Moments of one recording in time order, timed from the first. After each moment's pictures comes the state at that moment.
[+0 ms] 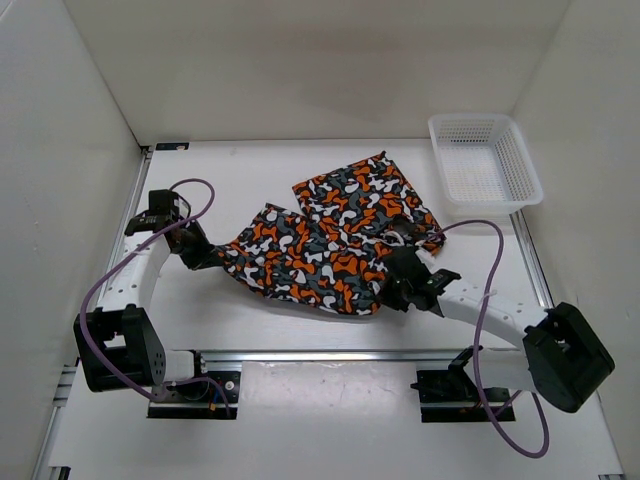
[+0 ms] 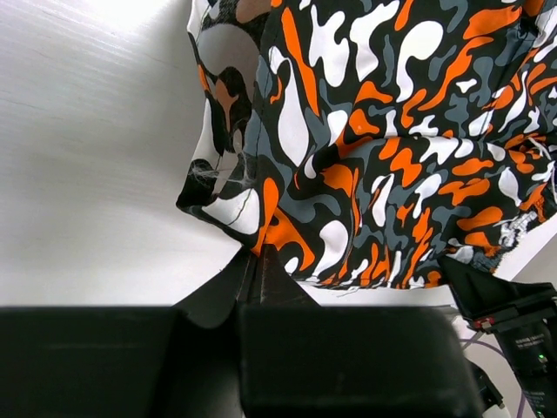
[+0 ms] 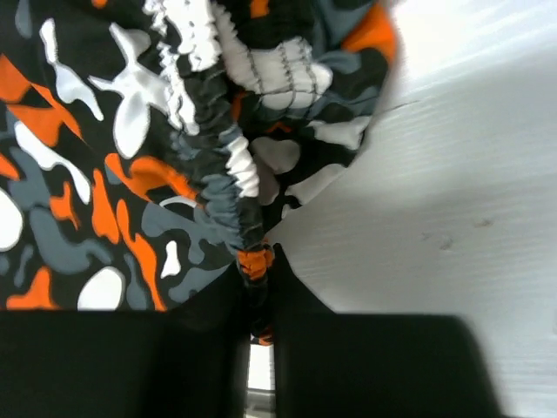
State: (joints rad) left arm 0.10 1.32 1.00 -0.84 0.32 -0.50; right arm 0.71 1.22 0.55 -0.36 0.14 1.15
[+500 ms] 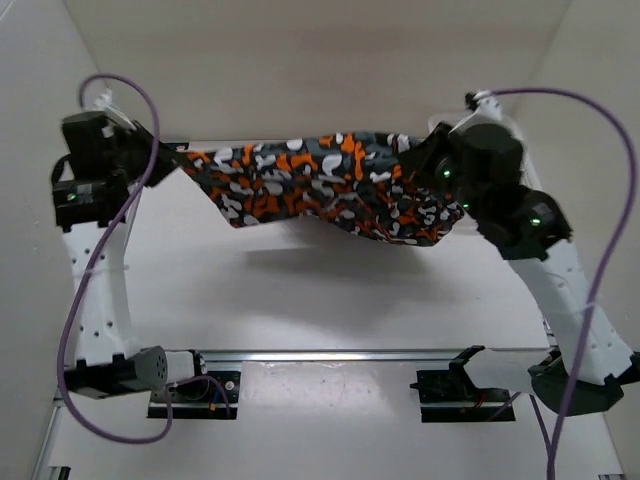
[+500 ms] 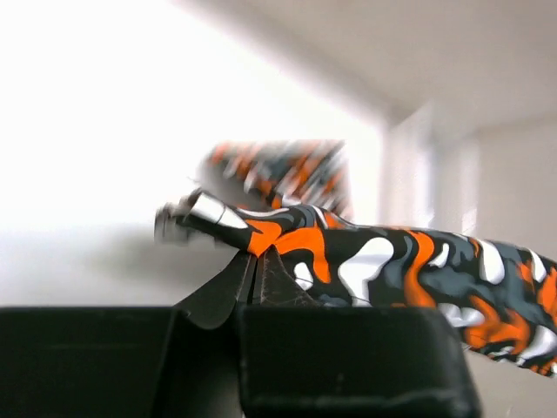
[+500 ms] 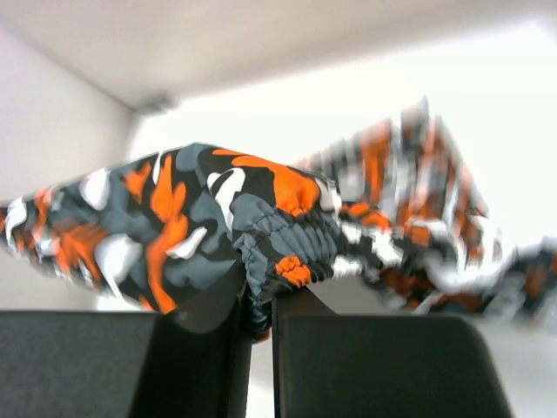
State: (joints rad) left arm 0.13 1.32 1.69 -0.96 0.34 -0.55; right arm 0.62 1.21 1.61 -0.75 0.27 0.62
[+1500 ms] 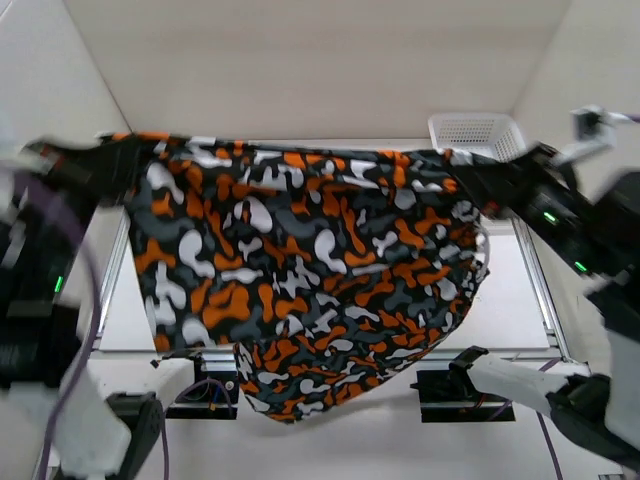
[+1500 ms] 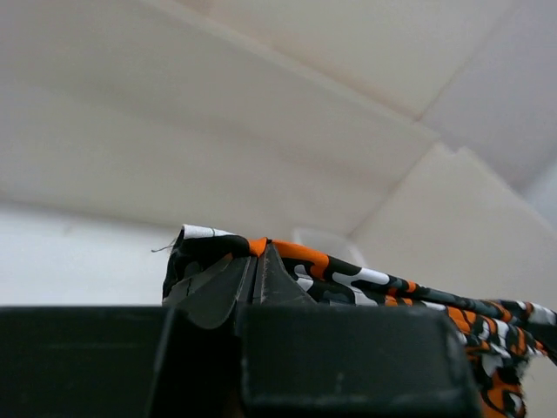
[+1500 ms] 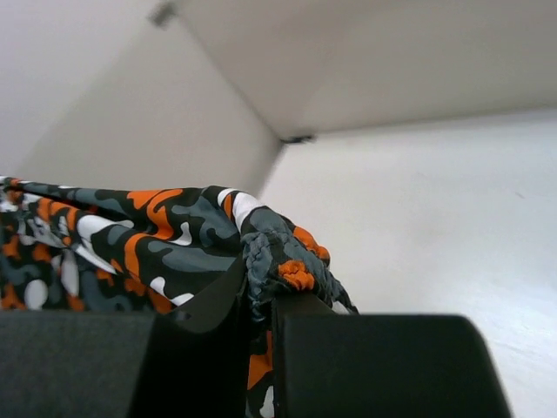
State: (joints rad) left arm 0.02 1.02 2.23 -0.94 0.22 -0.56; right arm 0.64 0.99 2.01 -0.98 0.06 0.61
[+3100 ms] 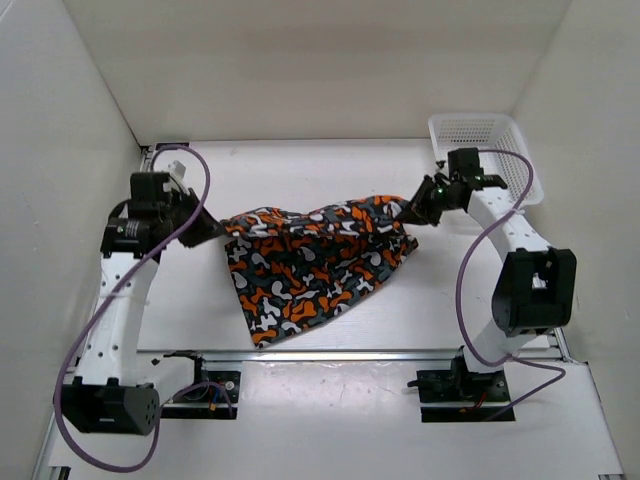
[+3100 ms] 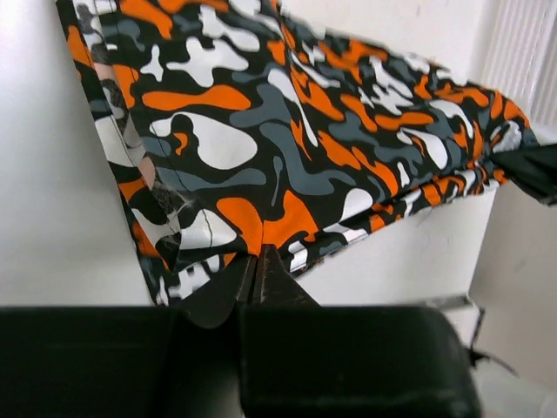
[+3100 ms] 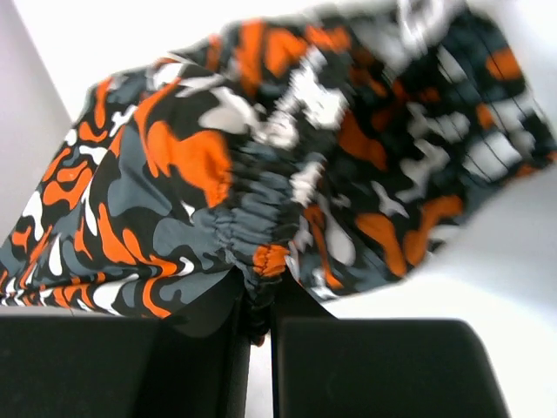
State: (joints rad) left arm -0.03 1.12 1.29 -0.95 0.27 -0.53; right arm 0.10 1.66 1.34 -0.69 -0.54 0.61
